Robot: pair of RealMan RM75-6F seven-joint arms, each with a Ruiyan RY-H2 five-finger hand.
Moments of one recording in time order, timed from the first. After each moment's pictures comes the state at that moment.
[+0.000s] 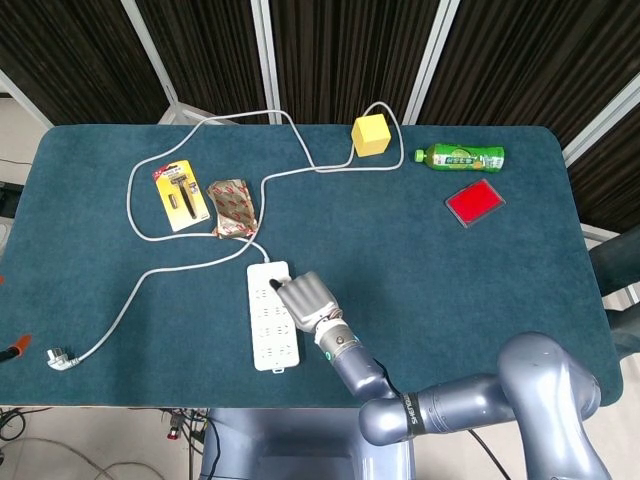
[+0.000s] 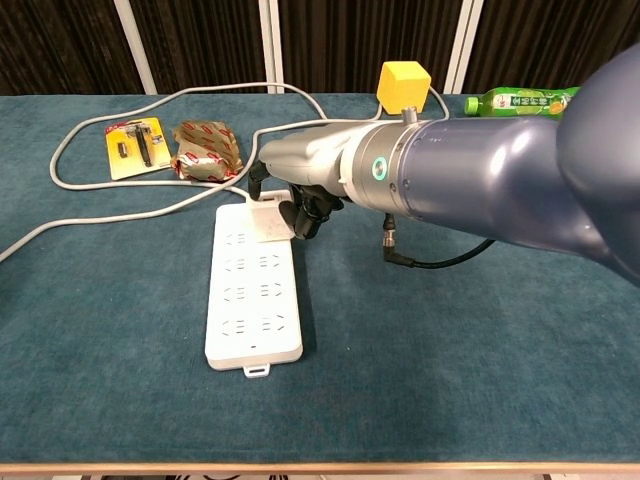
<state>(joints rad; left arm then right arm) -0.04 -1.09 -0.13 -1.68 1.32 1.53 0.12 1.29 -1.67 0.19 -1.72 -0.35 1.07 -0.89</state>
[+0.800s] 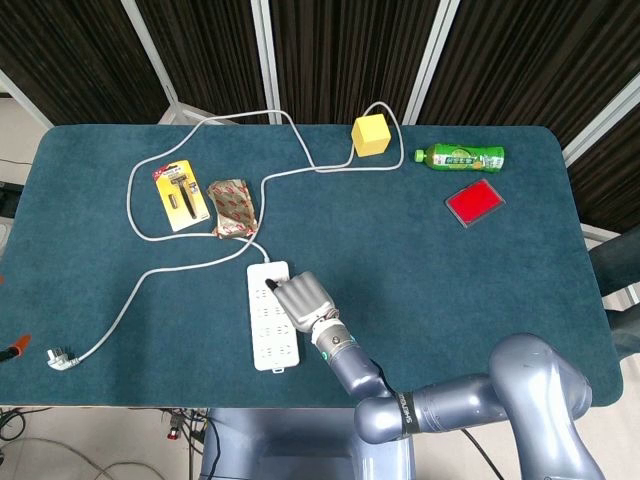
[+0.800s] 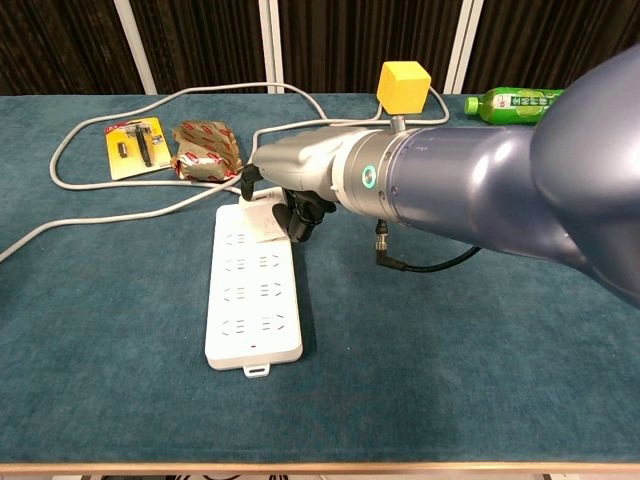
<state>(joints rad) -0.04 -1.09 -0.13 -1.68 1.32 1.53 0.12 1.30 -1.70 0.18 -1.68 -0.32 1.06 -0.91</state>
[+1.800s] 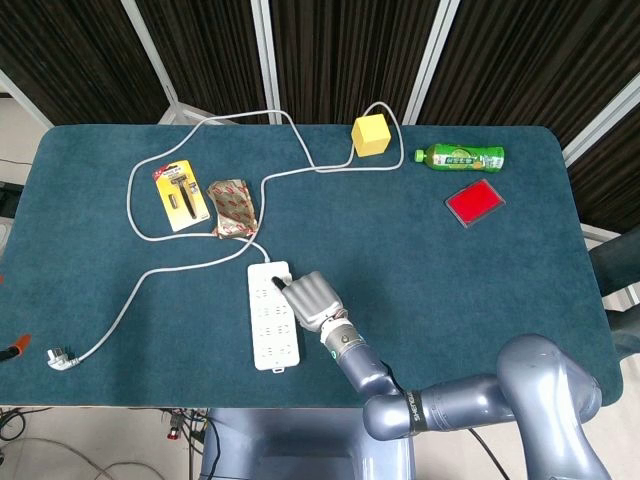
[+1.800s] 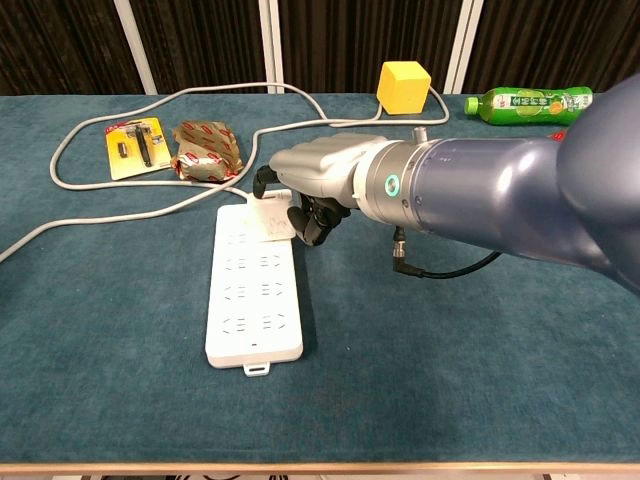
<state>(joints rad) -0.04 -1.09 -0.13 -1.68 1.32 1.54 0.13 1.27 -1.68 0.15 -1.68 -0.34 1.02 -0.89</state>
